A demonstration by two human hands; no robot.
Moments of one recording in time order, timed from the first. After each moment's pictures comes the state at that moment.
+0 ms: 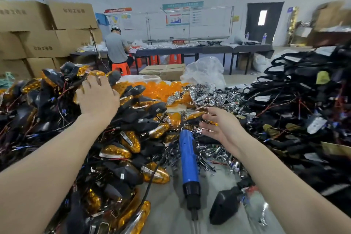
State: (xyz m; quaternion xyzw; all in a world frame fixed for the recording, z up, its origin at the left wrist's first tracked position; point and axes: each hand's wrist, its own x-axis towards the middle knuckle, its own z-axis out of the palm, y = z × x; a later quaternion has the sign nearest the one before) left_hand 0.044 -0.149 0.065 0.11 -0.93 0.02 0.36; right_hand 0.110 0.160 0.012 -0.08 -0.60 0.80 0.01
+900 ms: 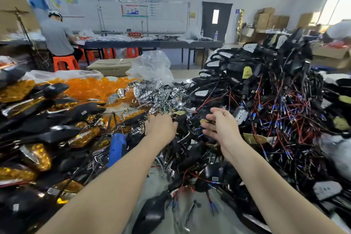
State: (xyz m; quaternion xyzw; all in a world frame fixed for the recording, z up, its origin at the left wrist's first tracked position) left_hand 0.046 0.168 -0.026 -0.13 -0.98 -0.13 0.03; right_hand 0.137 0.312 -0.009 -0.21 -0.60 0.74 0.21
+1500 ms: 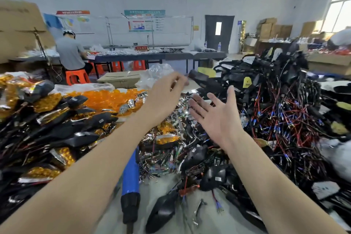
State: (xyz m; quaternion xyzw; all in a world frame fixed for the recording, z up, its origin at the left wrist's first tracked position) left_hand 0.111 0.130 0.099 -0.33 -0.81 -0.46 0.18; right_hand 0.152 0.284 0.045 -0.02 -0.35 0.93 0.11
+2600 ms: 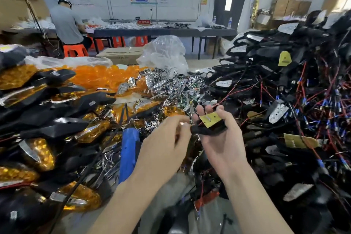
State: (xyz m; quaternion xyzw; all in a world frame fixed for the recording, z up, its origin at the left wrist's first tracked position) left_hand 0.106 0.104 -0.044 -0.25 -0.87 -0.40 0.14; right_hand 0.111 0.250 -0.053 0.03 -0.25 0.96 0.13
